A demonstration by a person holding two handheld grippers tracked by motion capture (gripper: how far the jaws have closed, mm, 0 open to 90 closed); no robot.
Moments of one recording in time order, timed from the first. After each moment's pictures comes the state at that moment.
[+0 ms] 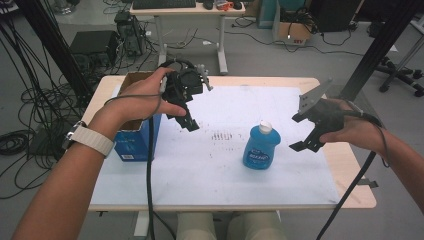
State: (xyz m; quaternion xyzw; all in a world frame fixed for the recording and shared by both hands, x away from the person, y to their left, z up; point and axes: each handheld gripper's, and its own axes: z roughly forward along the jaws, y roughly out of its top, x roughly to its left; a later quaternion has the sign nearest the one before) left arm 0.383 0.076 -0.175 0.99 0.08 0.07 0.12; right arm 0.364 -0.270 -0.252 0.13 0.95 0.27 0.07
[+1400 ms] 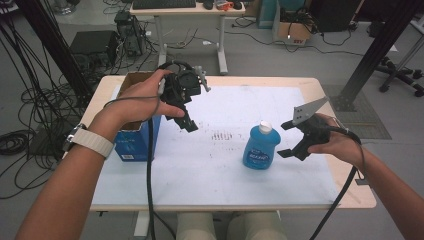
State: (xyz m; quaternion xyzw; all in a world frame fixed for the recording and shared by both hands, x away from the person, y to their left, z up) left arm 0.384 0.081 -0.181 0.99 0.09 0.07 0.12; right arm 0.373 -0.273 -0.312 0.12 0.92 0.35 0.08
